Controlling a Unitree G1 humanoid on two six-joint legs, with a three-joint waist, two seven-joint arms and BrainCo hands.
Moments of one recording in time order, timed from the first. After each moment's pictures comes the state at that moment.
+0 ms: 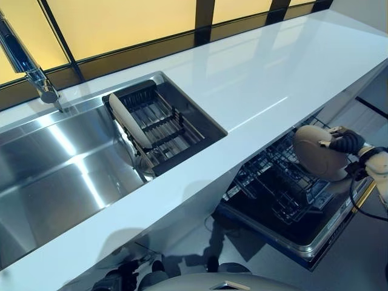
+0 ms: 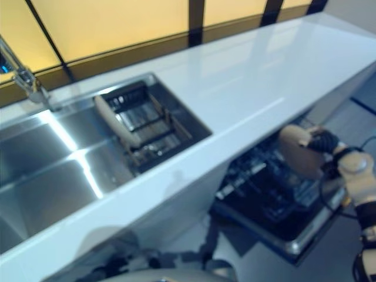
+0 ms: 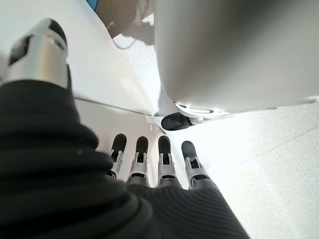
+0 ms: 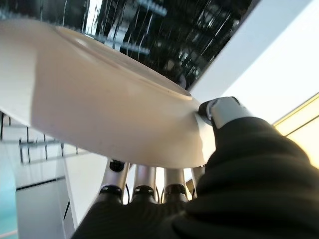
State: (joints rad) left arm 0.04 0.28 -0.17 1.20 -0.37 0.11 -0.13; right arm -0.33 -0.97 0.17 0.52 -0.01 0.04 0.25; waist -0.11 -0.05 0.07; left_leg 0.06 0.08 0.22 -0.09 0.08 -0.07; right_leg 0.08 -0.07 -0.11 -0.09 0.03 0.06
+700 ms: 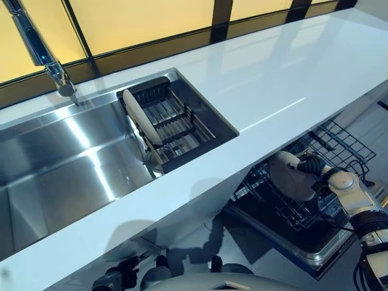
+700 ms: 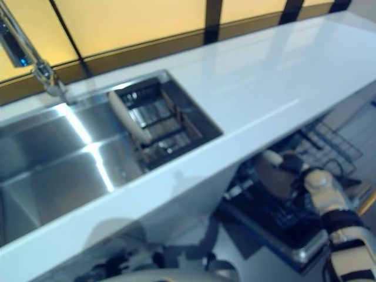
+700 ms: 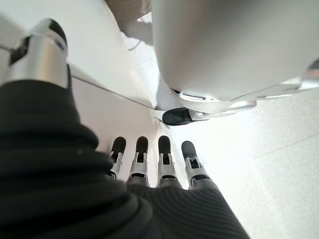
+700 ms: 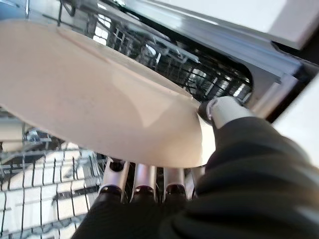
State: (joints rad) left arm 0.03 0.28 -0.17 1.18 -0.41 0.10 -0.14; right arm -0.33 -0.78 0.25 0.69 -0.07 0.04 0.24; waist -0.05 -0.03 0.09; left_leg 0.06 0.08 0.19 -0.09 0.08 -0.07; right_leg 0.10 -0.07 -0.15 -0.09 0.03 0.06
